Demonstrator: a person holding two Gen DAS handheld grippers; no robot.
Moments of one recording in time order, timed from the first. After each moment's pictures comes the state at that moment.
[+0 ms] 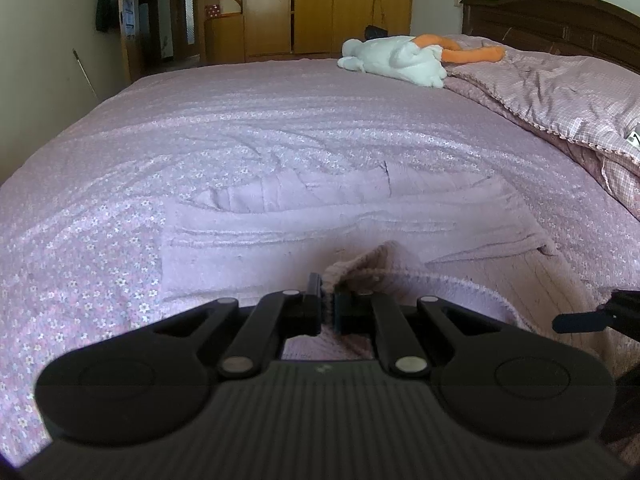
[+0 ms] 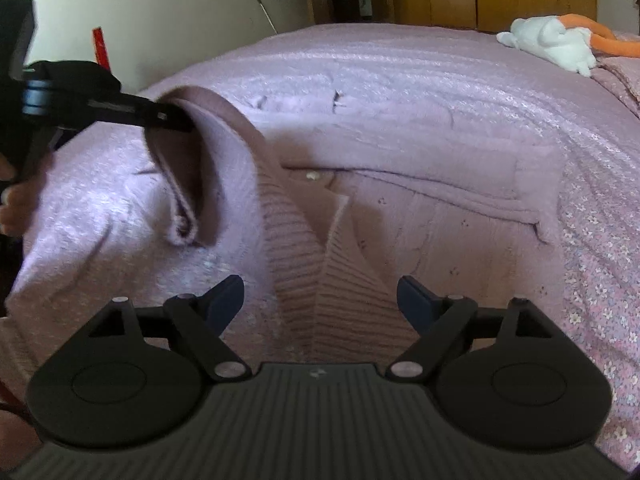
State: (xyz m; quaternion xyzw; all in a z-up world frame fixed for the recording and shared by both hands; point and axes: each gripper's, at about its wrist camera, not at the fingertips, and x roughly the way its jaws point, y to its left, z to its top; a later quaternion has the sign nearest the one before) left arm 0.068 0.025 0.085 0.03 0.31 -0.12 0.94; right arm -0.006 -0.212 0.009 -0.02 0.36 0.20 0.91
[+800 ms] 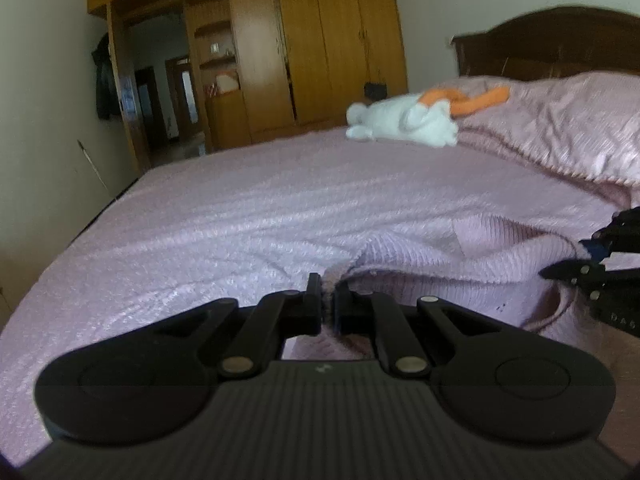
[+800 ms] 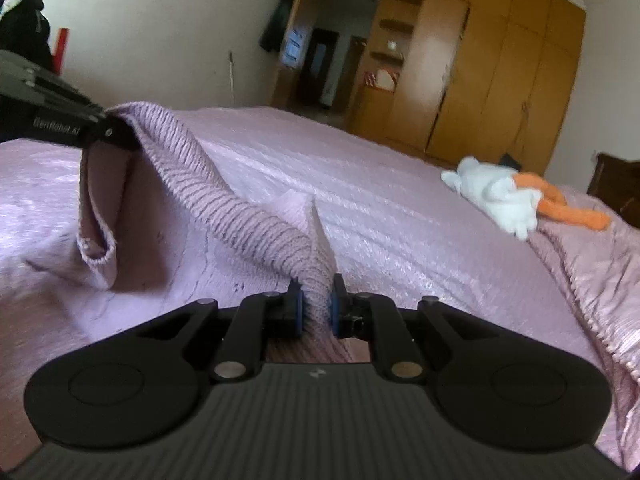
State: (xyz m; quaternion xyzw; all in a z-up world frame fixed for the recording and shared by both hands) left arm 0.159 0.014 0.135 0.10 0.21 -0.11 0.97; right arm 0.114 -0.196 0.078 -0.17 0.20 0.12 0.96
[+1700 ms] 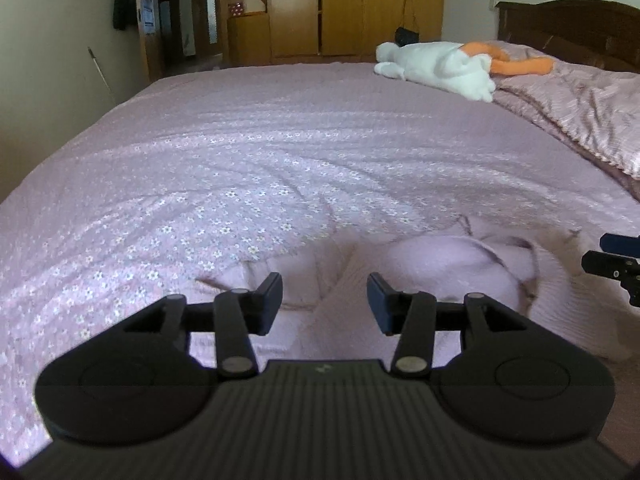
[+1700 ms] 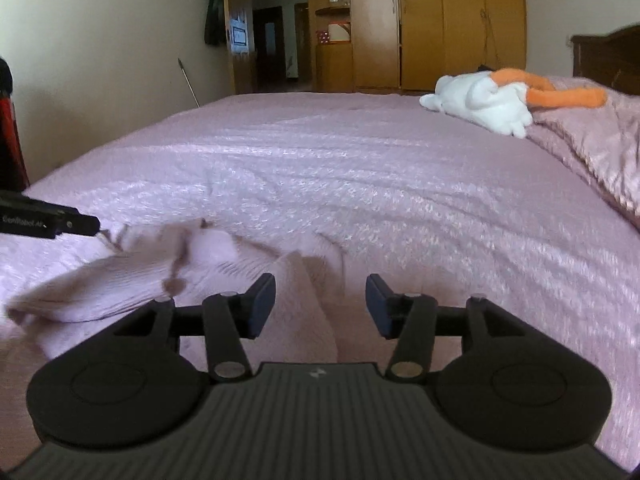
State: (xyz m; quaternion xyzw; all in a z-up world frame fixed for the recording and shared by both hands) left arm 0.206 0.043 0.084 0.03 0.31 -0.09 0.95; right arm 0.158 -0.243 0.035 -0.01 0.26 0.10 0.96
